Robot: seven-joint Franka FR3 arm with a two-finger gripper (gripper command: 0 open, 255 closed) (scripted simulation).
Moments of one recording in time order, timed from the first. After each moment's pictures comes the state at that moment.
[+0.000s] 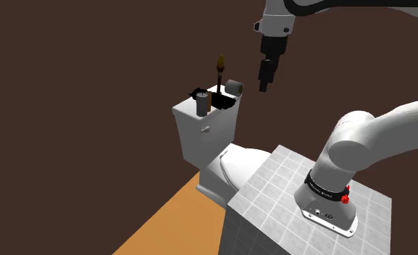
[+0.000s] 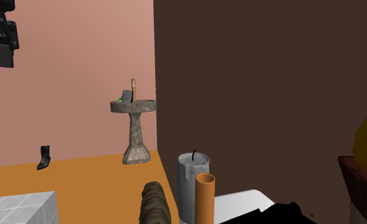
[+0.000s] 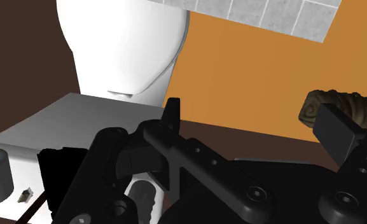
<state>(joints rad) 0.02 -0.78 0.07 -2.39 0.03 1.55 -0.15</state>
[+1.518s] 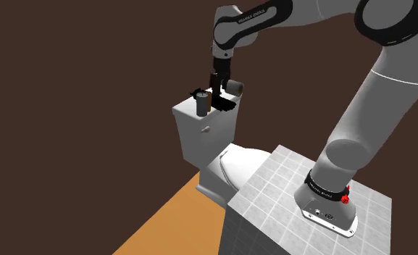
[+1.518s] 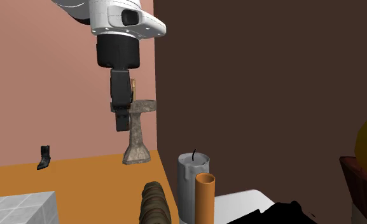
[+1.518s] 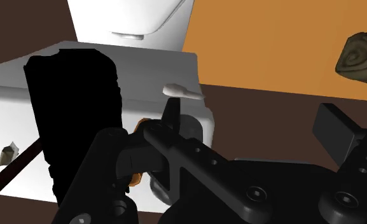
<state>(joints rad) -0.05 -0.03 -0.01 -2.05 0.02 2.00 -0.22</state>
